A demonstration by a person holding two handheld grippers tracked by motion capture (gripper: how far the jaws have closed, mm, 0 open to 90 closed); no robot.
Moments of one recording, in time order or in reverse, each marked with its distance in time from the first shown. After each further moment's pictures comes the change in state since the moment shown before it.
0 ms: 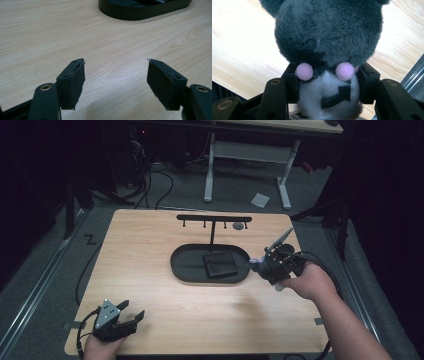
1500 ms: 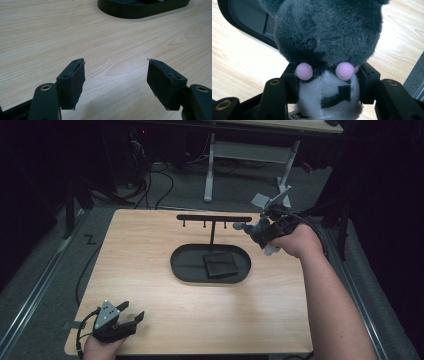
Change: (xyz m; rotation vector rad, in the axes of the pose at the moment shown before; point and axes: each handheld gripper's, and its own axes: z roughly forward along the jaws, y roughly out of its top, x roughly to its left) left arm 0.000 -0.002 0.000 0.007 -0.010 -0.004; right arm -0.030 0.084 -0.042 -0.067 0.048 0.135
